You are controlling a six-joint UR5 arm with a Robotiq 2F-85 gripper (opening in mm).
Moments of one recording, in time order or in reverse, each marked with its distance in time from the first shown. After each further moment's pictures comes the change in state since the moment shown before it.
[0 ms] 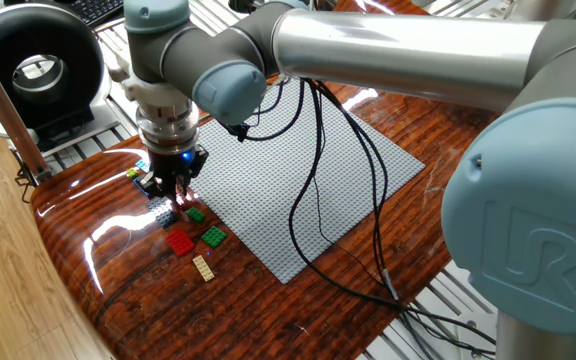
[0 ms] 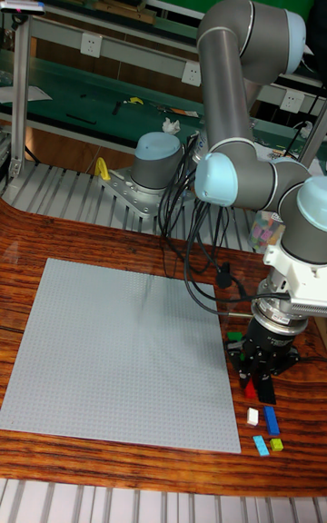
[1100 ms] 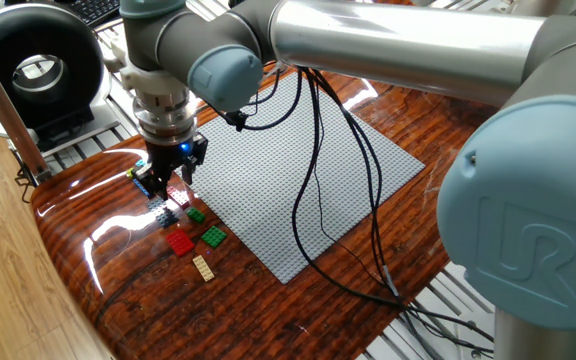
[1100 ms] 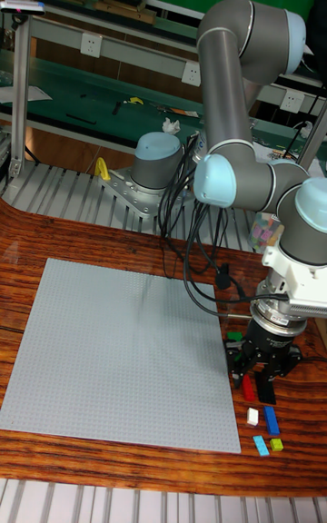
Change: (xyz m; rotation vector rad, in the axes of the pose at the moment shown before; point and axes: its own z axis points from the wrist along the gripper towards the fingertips) arm -0.003 -0.002 0.008 0.001 -0.014 0.000
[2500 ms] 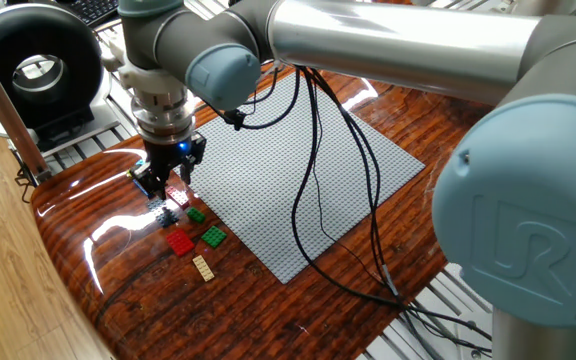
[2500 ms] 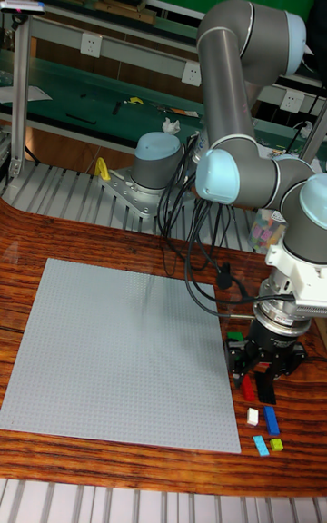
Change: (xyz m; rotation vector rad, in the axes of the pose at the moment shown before) arm -0.007 -0.001 -0.011 -0.001 0.013 -0.030
